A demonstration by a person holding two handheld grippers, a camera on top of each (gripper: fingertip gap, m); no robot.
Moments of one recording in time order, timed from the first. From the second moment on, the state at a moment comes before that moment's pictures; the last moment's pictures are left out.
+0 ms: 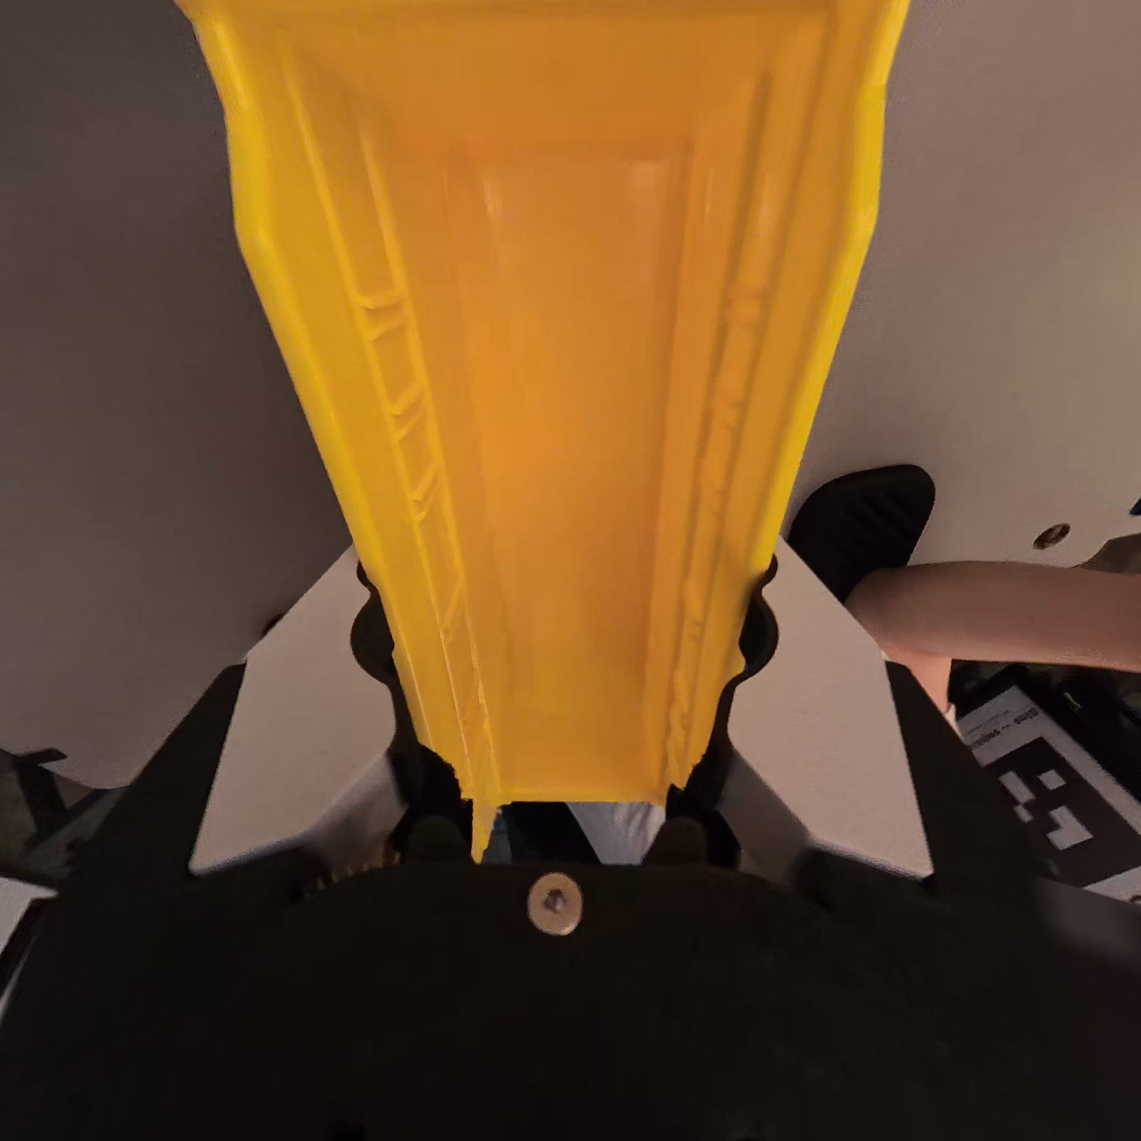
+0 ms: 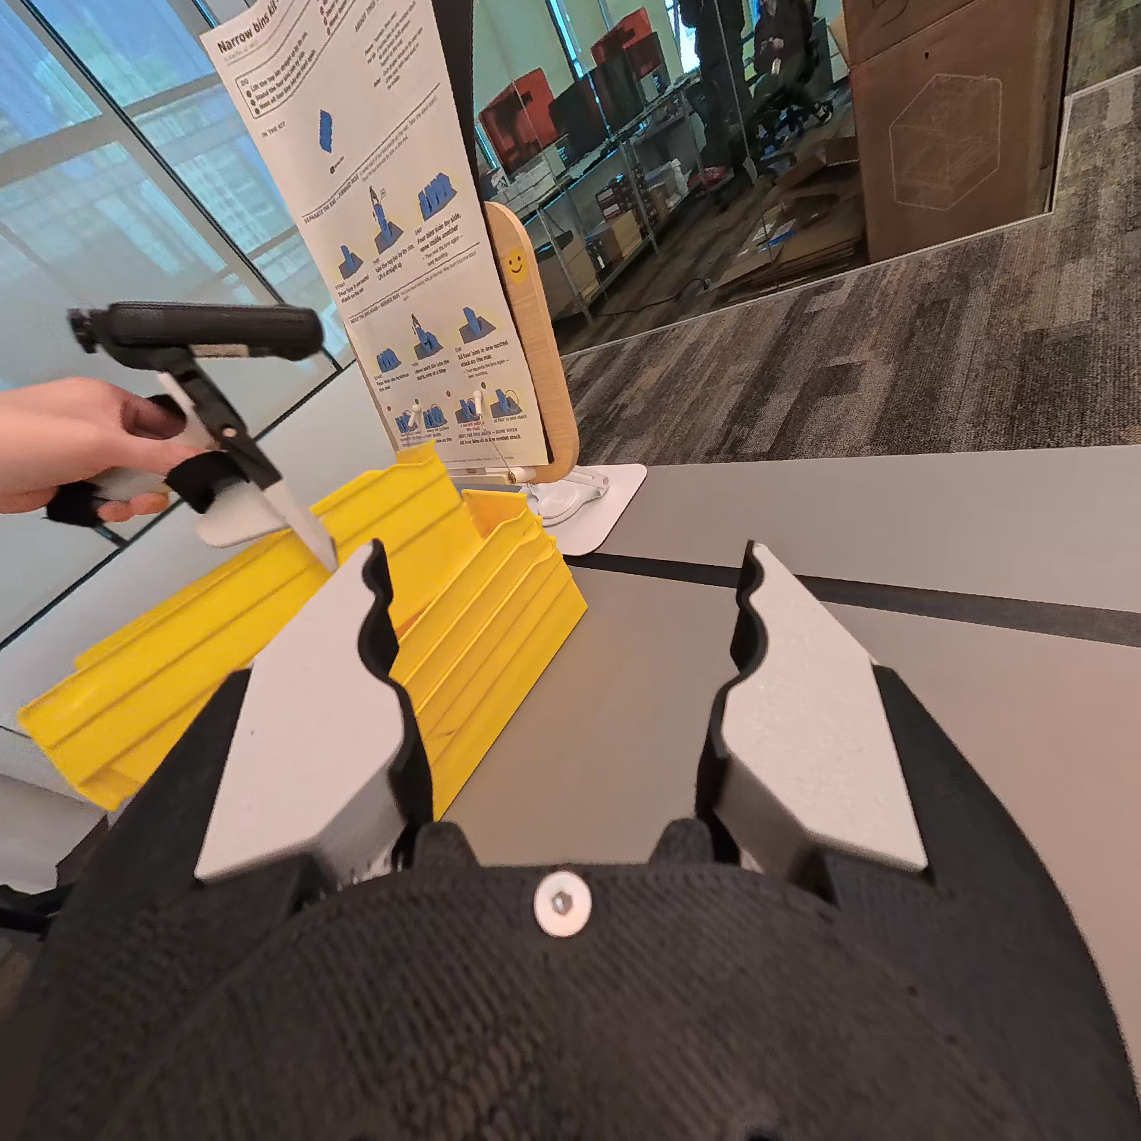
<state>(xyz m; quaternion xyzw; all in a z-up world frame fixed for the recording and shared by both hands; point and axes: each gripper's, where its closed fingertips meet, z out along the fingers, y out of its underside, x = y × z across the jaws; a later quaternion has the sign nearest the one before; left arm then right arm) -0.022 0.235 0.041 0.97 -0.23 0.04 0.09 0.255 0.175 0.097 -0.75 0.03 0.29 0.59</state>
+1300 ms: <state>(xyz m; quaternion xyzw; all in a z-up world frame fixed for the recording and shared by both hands) -0.005 0.255 -0.010 0.97 -0.24 -0.01 0.08 0.247 0.191 0.076 -0.78 0.03 0.28 0.56</state>
